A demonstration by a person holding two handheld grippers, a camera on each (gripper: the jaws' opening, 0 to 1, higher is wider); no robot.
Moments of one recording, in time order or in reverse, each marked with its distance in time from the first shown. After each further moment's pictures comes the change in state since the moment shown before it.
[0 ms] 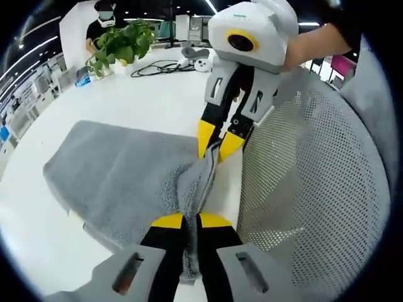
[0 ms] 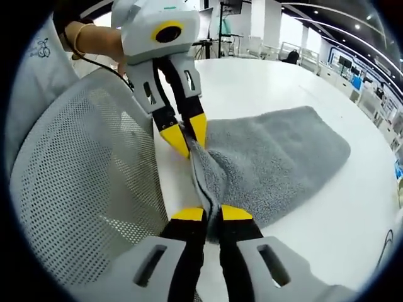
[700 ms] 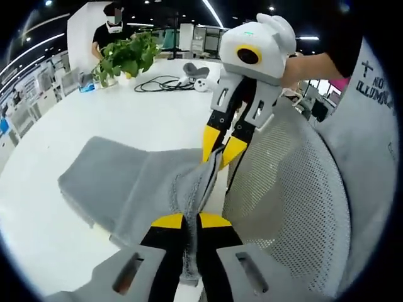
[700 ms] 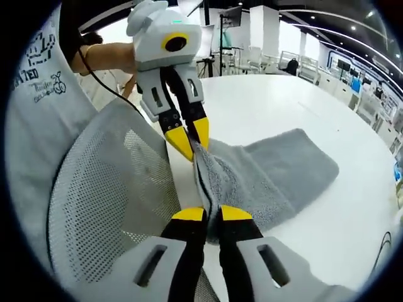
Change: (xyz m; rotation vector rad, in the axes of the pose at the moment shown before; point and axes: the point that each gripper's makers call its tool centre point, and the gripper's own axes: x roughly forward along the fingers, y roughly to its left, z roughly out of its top) left arm -0.048 -0.007 0.032 -0.026 -0.048 -0.029; right arm -0.040 0.015 0.039 0.026 -0.080 0.023
